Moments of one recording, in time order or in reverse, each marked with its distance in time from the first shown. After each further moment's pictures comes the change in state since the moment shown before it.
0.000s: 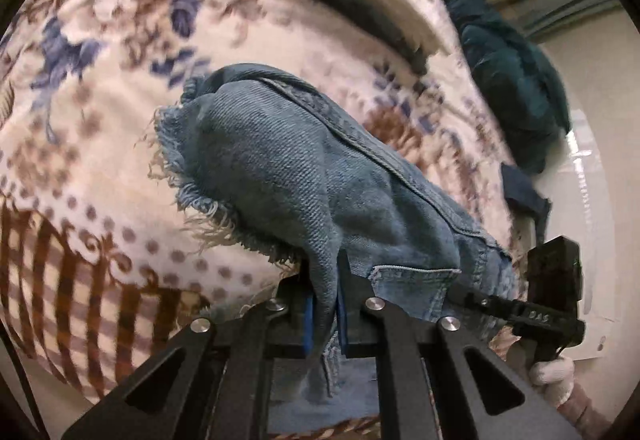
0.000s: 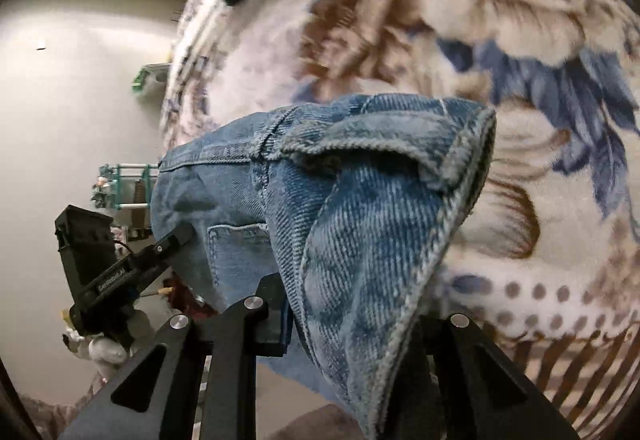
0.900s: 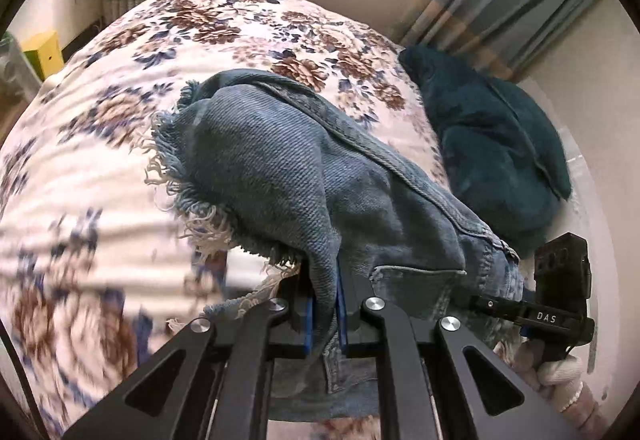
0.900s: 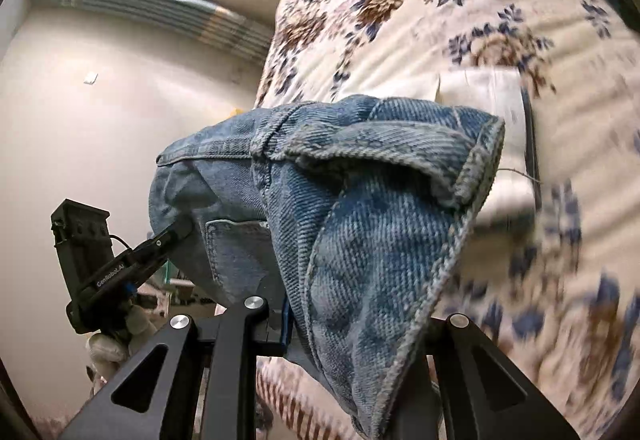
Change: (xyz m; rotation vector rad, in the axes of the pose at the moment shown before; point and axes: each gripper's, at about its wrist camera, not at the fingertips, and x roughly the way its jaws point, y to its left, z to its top) left arm -0.005 -0.130 0.392 0.203 -0.152 0.080; right arm -0.105 0.173 0.349 -0.103 -0.170 0.122
